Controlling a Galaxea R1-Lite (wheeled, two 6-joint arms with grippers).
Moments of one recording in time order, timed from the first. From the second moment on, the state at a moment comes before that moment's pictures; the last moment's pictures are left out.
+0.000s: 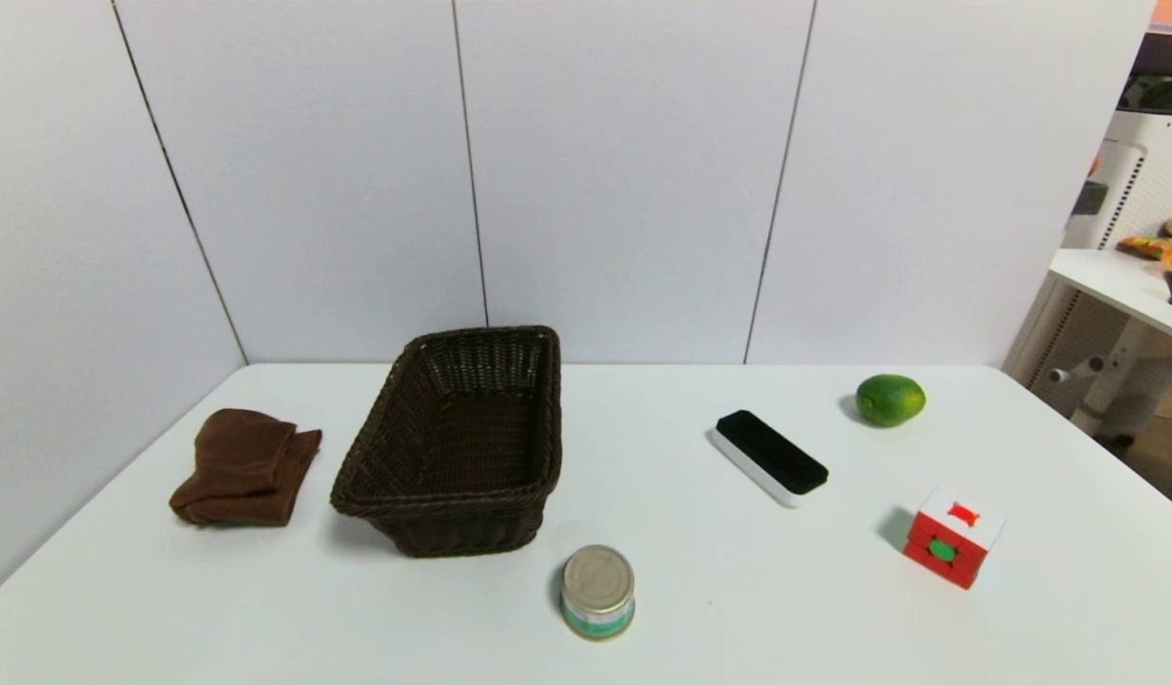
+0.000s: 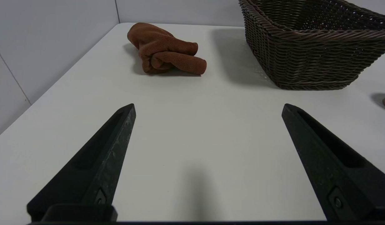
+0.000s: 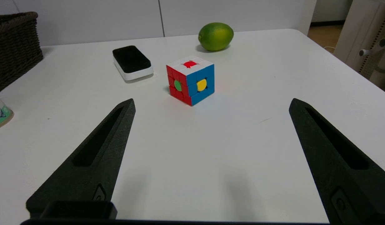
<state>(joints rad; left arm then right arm) 0.01 0.00 0.00 0.00 0.02 -0.05 0.00 0.00 0.00 0.00 -0.03 0.05</state>
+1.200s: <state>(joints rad) 0.06 0.32 -0.24 0.00 0.02 -0.06 0.00 0.00 0.00 0.00 -0.03 0.06</state>
